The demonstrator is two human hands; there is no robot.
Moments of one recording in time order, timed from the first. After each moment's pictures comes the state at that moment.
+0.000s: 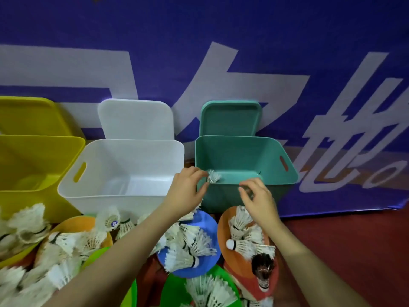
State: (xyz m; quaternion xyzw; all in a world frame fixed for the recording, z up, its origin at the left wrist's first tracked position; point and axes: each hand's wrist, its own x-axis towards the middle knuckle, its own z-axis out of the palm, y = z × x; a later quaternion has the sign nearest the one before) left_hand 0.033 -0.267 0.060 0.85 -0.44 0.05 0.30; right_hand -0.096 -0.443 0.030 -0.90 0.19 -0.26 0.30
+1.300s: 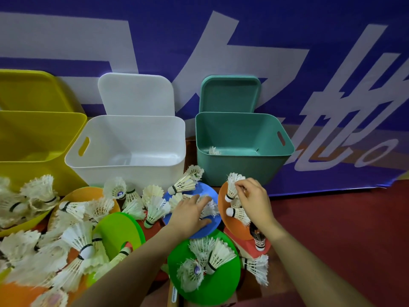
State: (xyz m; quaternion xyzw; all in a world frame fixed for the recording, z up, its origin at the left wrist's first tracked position) left_hand -0.040 -0.224 -0.043 0.88 -0.47 -0.09 0.08; right_hand -0.144 -0.396 -0.005 -0.91 0.21 -0.25 0.27
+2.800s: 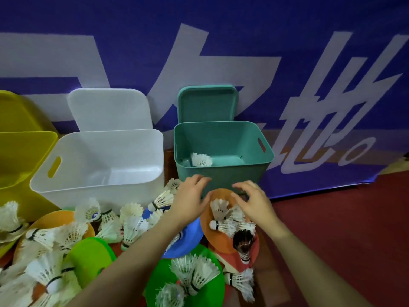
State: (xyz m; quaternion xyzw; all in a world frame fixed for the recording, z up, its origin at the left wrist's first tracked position) left_hand -0.030 -0.294 0.020 0.83 -0.48 0.00 0.28; right_hand -0.161 -0.453 0.011 -0.91 0.23 -0.17 0.30
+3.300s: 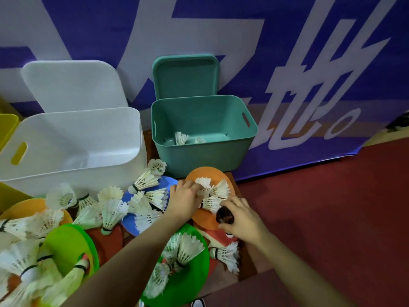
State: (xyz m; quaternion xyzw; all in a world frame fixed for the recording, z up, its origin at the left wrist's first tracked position) left_hand -0.070 -0.312 -0.042 0.88 -0.44 -0.10 0.15; right_hand -0.228 -0.429 -0.049 -0.96 0.21 0.04 0.20
